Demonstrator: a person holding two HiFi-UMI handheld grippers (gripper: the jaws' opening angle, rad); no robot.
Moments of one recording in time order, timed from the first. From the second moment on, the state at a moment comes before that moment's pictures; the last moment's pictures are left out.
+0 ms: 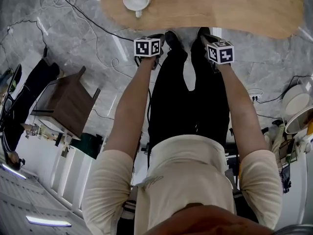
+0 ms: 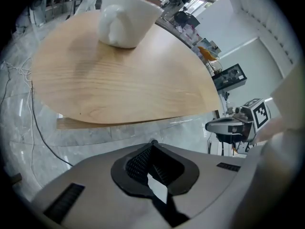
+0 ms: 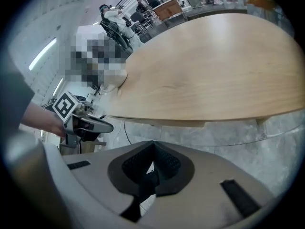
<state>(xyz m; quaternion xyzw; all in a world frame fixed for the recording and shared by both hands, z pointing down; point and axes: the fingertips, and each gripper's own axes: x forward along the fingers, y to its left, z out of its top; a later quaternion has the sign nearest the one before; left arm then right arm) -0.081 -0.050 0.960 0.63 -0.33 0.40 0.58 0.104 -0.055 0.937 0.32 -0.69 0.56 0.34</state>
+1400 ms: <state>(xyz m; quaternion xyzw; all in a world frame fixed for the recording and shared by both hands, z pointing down) -0.022 -0.111 0.526 0.79 -0.45 0.23 0.34 0.139 -0.136 0.485 0.35 -0.87 0.28 0.19</state>
